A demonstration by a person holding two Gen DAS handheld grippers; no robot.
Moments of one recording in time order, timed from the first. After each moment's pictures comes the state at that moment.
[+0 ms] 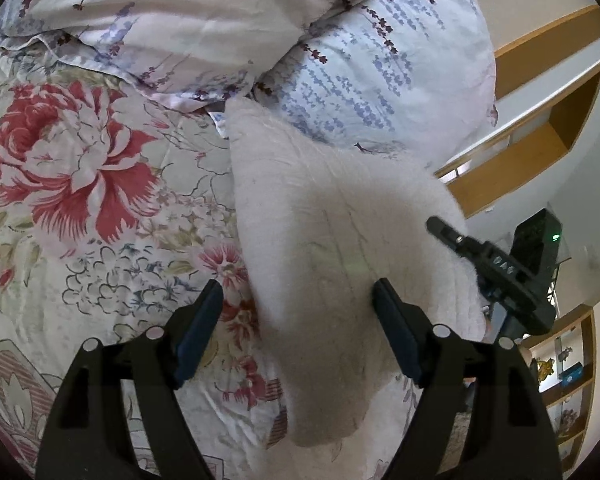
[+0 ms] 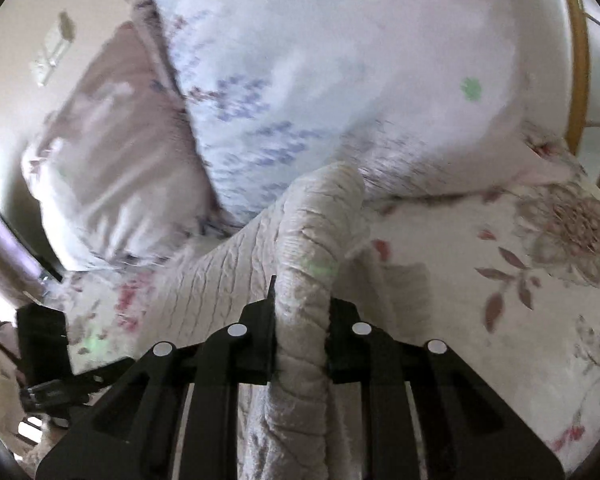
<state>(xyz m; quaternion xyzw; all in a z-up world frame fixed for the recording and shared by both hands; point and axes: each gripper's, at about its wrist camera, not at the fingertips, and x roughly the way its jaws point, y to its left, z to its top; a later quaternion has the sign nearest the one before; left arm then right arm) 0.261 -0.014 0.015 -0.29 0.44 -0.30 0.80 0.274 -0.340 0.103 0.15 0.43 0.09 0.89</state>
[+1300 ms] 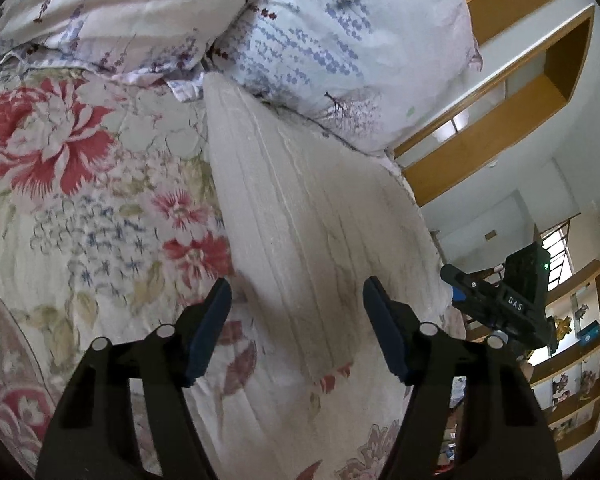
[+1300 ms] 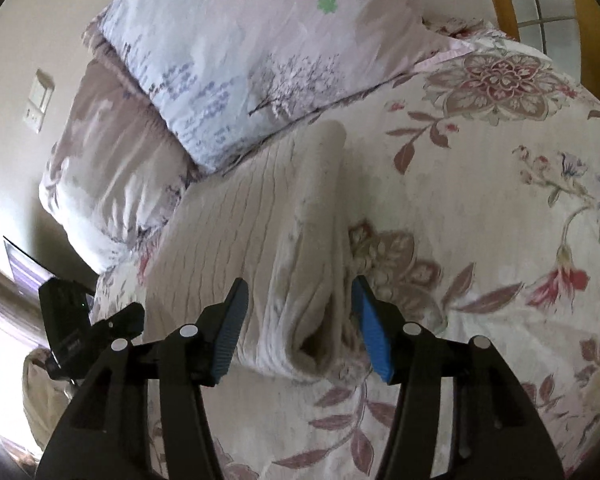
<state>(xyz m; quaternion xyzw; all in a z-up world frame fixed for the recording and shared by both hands) 0.230 -0.048 0.030 -0.22 0.47 -0.32 0.79 0.169 -0.407 0.077 0.27 0.47 0.08 0.84</state>
